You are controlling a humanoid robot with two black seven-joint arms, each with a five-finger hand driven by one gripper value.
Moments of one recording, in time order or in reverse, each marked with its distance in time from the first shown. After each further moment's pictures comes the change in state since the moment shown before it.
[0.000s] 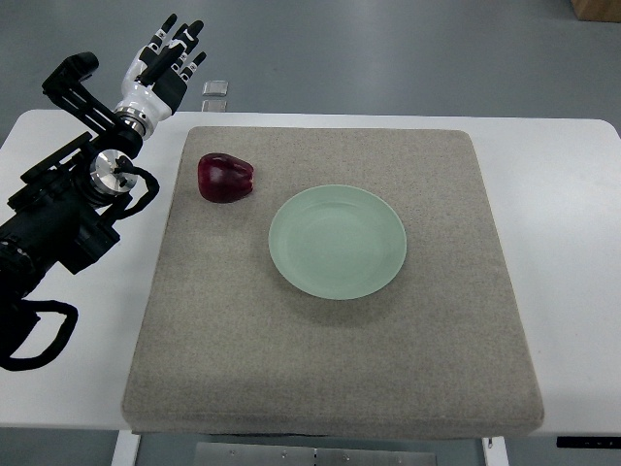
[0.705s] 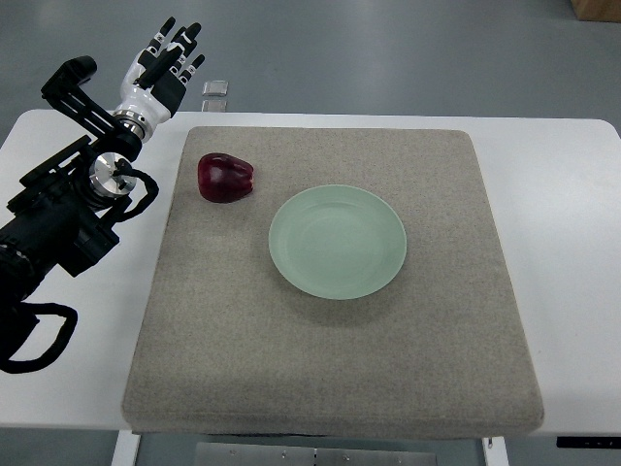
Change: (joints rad) left arm 0.010 0.008 -0.010 -0.005 -0.003 0.002 0.000; right arm 0.000 0.000 0.000 0.000 0.000 0.000 0.000
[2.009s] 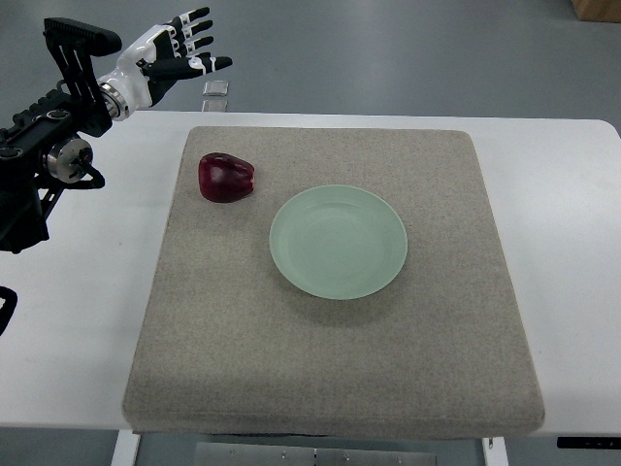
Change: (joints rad) left arm -0.037 0.193 0.146 -0.171 0.668 -0.053 0.002; right arm 0.000 0.000 0.000 0.000 0.000 0.000 0.000
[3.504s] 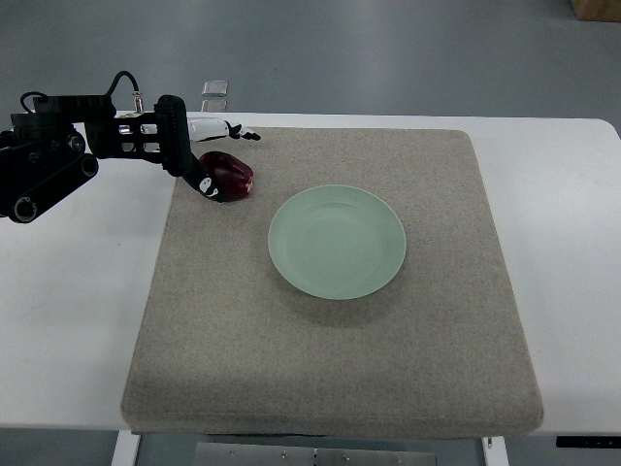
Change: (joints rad) left arm -0.041 0.148 0.220 -0.314 0.942 0.017 -0.002; right arm 0.000 0.000 0.000 0.000 0.000 0.000 0.000
